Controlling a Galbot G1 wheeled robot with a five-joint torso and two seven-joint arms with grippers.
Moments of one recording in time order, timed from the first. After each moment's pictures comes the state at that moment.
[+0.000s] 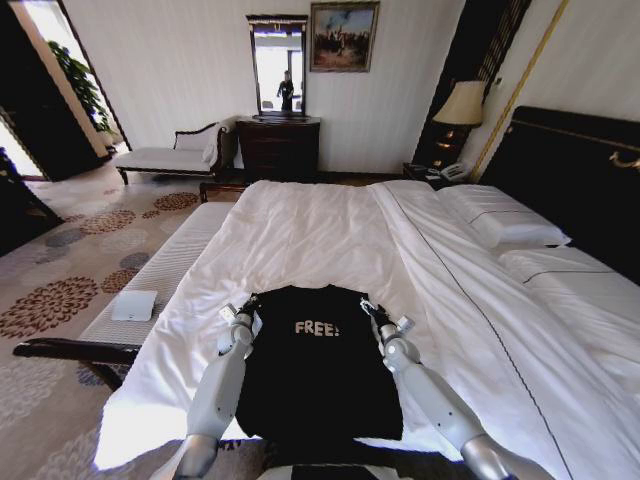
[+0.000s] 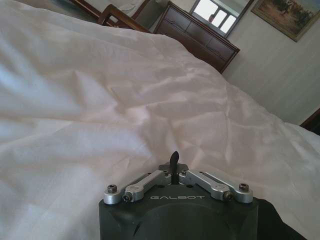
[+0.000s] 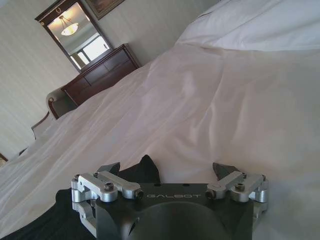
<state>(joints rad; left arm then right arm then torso) 0.85 -1.48 -0.47 -1.23 -0.69 0.18 -0.13 -0.84 1.15 0.13 1.12 1.12 0.13 0.02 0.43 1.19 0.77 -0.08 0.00</state>
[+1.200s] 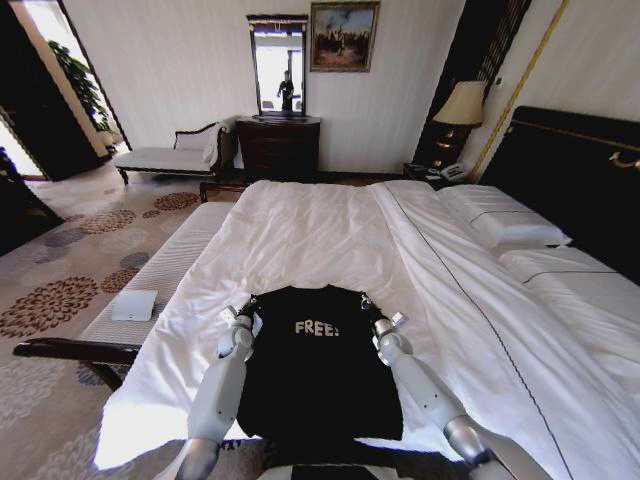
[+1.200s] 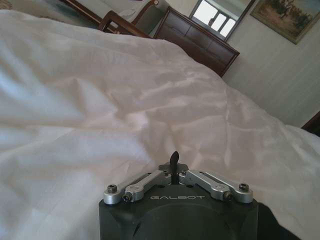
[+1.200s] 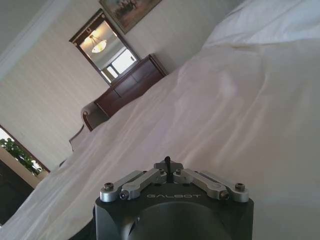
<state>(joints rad) 0.87 -1.48 -0.48 -1.28 -0.68 0.18 -0.14 -0.78 1.20 0.13 1.04 1.16 0.18 -0.14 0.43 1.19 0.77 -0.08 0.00</state>
